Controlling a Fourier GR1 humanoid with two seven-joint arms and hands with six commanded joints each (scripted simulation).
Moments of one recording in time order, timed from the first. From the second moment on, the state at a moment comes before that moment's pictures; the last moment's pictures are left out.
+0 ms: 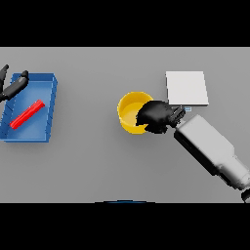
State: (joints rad) left arm -0.57 0.93 -0.65 -1.16 0.49 0.32 0.35; right arm -0.67 -0.38 0.66 -1.22 0.91 0.51 -0.24
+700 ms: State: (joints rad) left arm -0.59 0.92 -0.66 -1.18 0.49 0.33 0.37; right arm -0.66 -0.48 0.51 -1.40 0.86 0.56 -0.11
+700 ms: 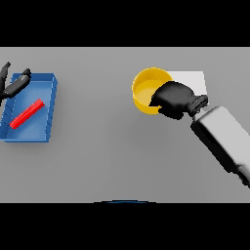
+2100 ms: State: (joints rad) left arm -0.57 0.94 -0.66 -1.20 0.49 0.33 0.40; right arm -0.76 -0.49 0.35 -0.79 0.87 0.32 -0.19
